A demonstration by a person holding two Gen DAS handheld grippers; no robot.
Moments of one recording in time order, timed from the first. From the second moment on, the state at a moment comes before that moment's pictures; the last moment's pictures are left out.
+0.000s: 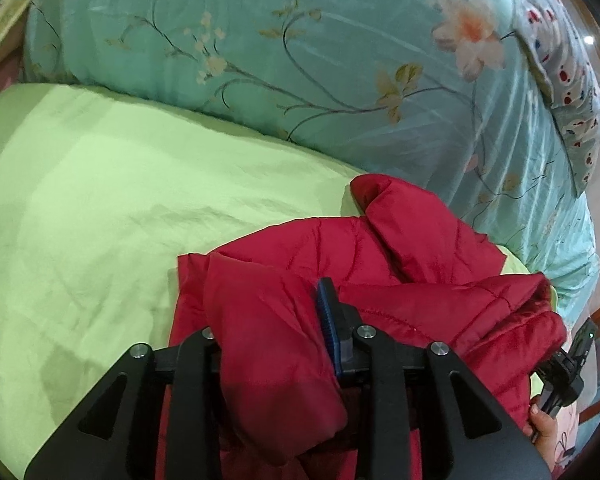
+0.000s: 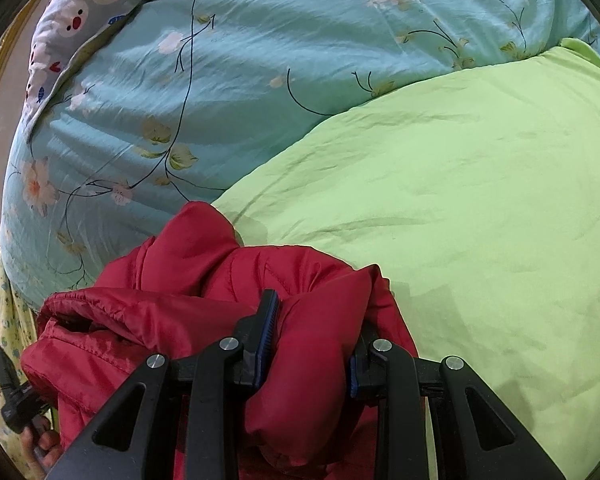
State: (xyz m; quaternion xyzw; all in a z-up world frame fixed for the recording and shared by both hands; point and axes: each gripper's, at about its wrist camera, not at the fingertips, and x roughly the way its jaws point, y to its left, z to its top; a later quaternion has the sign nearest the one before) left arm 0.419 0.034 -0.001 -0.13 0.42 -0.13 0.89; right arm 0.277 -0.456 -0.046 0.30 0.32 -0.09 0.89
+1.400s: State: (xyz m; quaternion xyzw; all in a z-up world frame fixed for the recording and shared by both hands) left arm 0.394 -0.037 -0.017 0.03 0.41 -0.15 0.90; right arm 0.216 -0.378 0.027 0.16 0.28 -0.02 0.95
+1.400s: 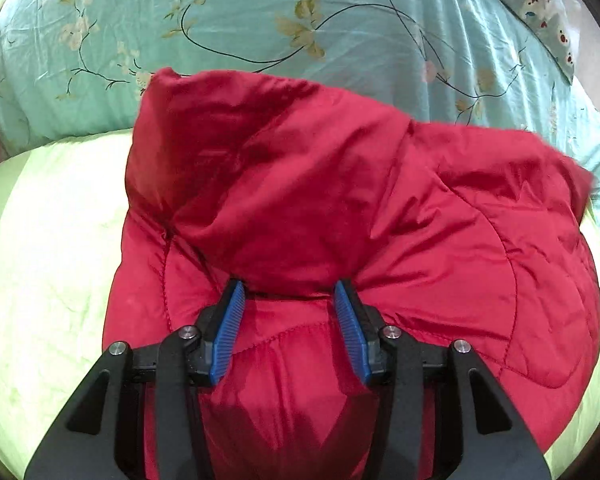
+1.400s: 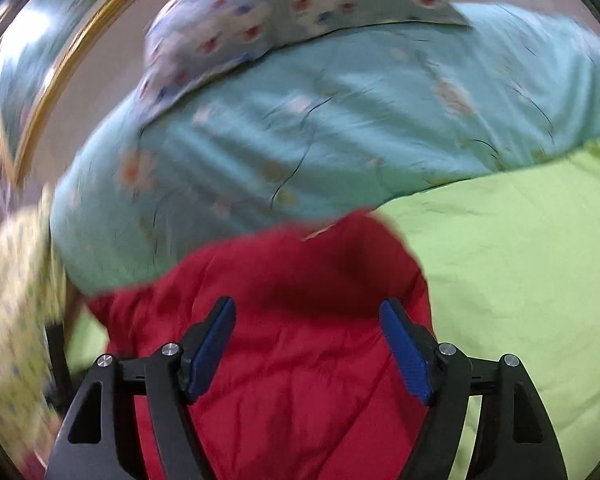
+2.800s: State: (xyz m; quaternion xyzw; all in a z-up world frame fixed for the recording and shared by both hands) left arm 0.356 0.069 -0.014 -0.10 0.42 -0.11 0.90; right arm 0.268 -0.401 -0.036 0.17 0.40 -0.06 0.90
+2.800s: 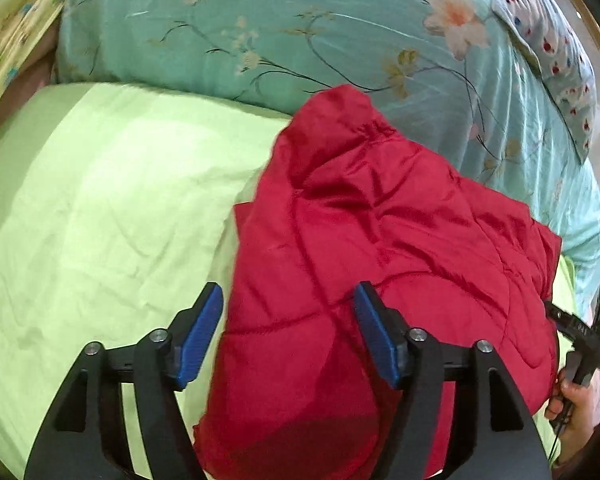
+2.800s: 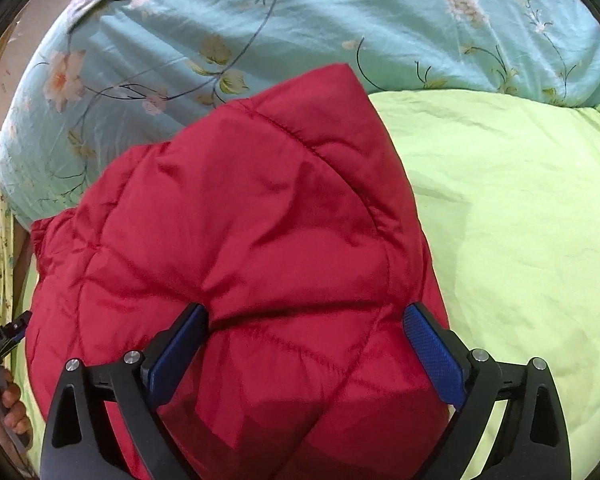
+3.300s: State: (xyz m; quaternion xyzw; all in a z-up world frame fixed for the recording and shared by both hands) left arm 0.361 0.091 -0.038 -0.18 0.43 -0.17 0.87; right arm 0.195 -0.445 -0.034 0.25 0.40 -0.03 0.88
